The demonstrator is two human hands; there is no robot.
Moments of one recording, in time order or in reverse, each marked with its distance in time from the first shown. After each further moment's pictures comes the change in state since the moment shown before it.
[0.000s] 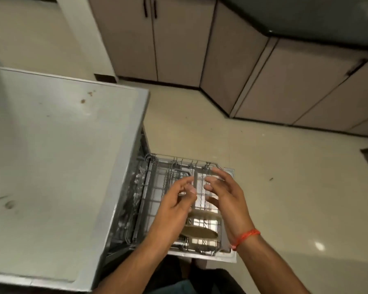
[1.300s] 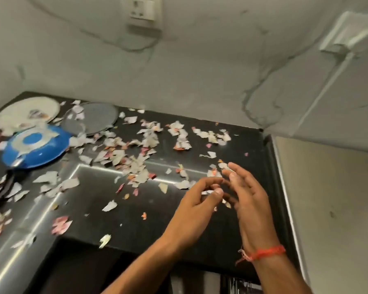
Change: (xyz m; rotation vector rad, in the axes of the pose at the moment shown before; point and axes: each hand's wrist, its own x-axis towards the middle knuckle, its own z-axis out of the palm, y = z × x) left_hand -0.451 -0.094 -0.200 -0.434 1.407 0.204; right_hand -0.400 0.088 0.313 -0.421 -1.505 -0.200
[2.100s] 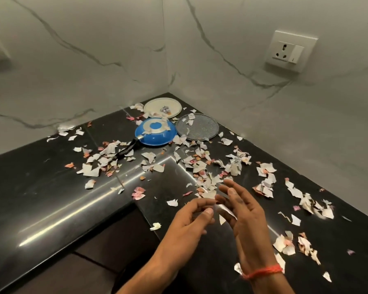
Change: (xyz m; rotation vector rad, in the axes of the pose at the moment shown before) left_hand -0.039 0.003 -0.049 -0.074 0.739 -0.099; right_hand 0.047 0.000 0.099 0.015 -0.699 0.176
